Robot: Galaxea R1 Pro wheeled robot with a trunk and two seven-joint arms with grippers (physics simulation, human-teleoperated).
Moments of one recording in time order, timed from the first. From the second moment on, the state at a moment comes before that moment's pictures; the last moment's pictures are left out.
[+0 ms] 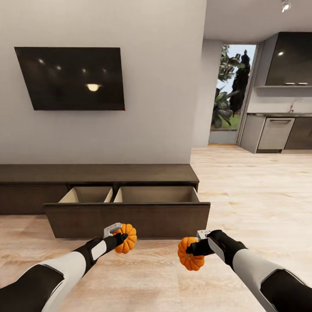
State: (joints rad) left arm -0.88 -0.01 -0.37 0.00 0.80 0.11 -0.11; right arm -0.85 -0.06 0.54 -0.22 -0.45 0.55 0.21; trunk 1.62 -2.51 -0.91
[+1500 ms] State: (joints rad) left arm -1.38 -0.01 -0.29 -0.23 0.80 1.01 0.22; right arm -1.38 0.01 0.38 -0.16 -0.45 1.04 0.21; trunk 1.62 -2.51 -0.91
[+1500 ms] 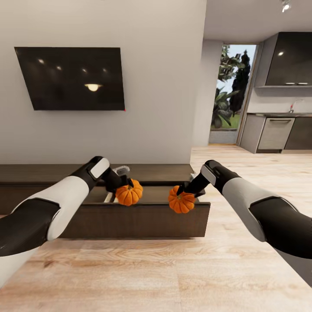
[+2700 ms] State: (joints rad) left arm -1.37 -0.05 -0.30 -0.14 0.73 0.92 0.18; right arm -1.37 0.02 0.39 -0.15 -0.44 1.04 0.21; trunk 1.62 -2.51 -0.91
